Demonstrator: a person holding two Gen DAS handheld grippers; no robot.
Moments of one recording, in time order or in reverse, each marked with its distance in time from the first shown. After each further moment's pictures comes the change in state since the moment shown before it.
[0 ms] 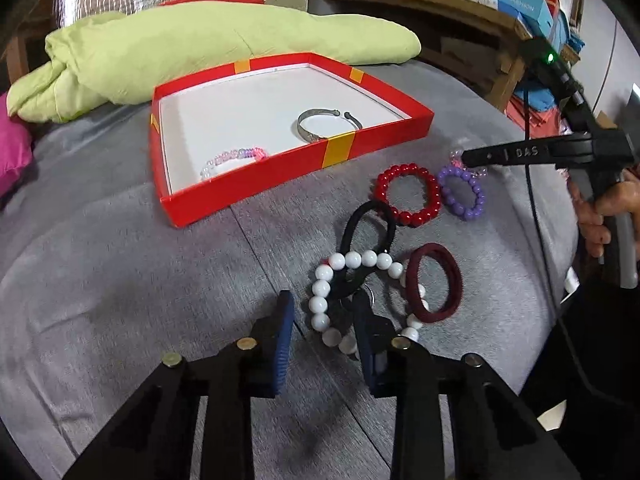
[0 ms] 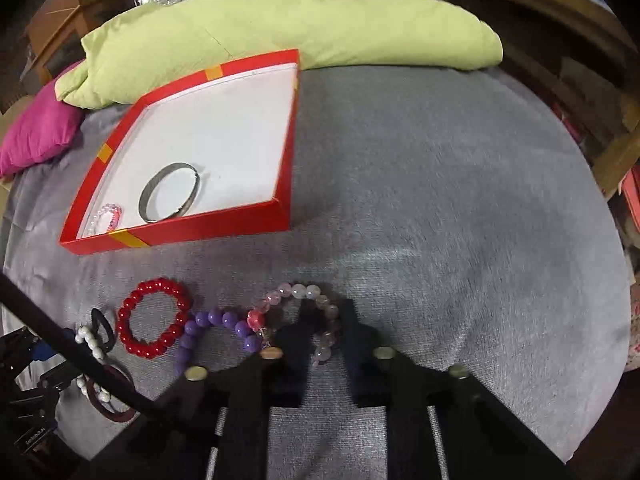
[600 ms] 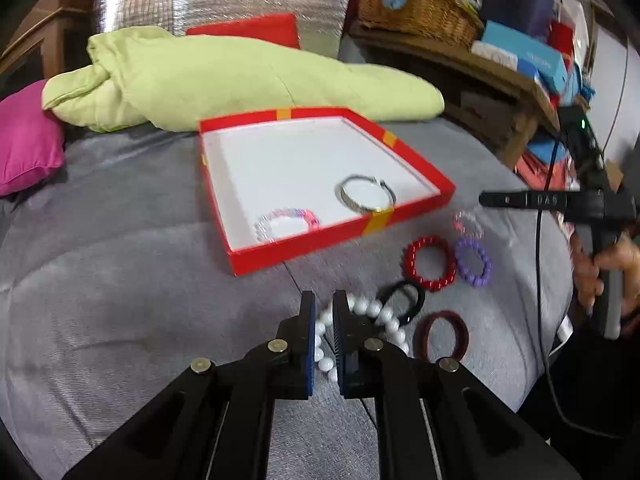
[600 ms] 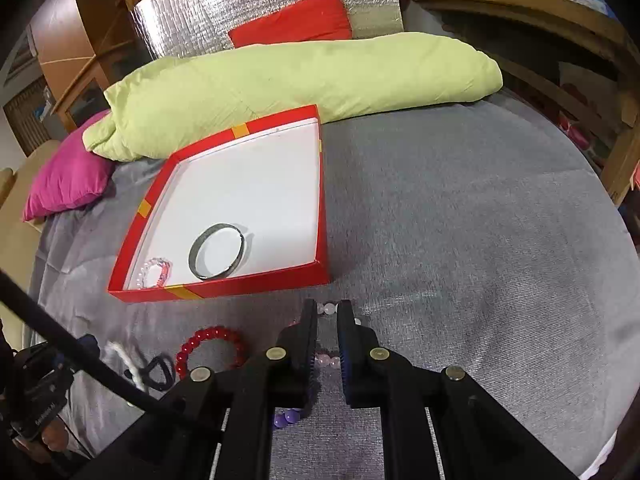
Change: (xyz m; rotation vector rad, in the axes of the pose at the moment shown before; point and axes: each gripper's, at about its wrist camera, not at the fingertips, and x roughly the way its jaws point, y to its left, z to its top) left arm -0.036 0.039 0.017 -0.124 -0.151 -0.007; right arm -0.028 0.001 0.014 0.086 -0.141 0.137
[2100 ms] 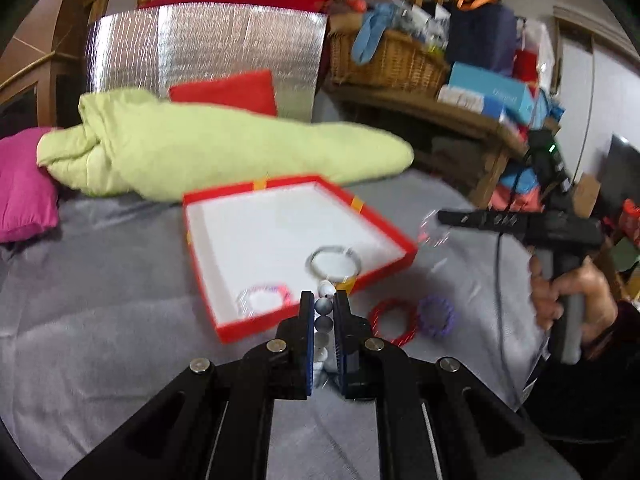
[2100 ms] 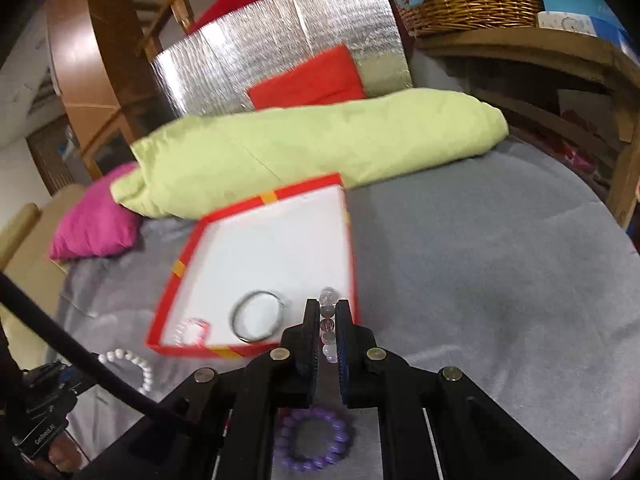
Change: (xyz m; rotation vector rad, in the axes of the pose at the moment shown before) left arm -0.036 -0.021 0.028 0.069 -0.208 -0.064; right arm -0.028 0.017 0.012 0.023 -0.214 0.101
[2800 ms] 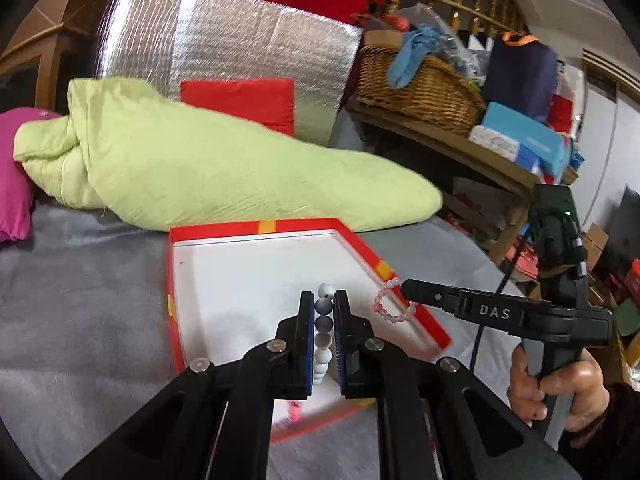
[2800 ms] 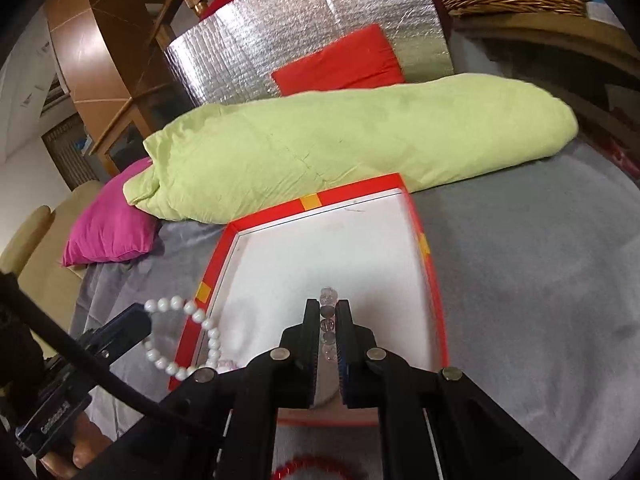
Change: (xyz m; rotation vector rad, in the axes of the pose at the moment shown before) left arm 0.085 0.044 0.060 -0.138 -0.019 0.009; right arm 0.093 0.032 0.039 0.003 0.098 0.083
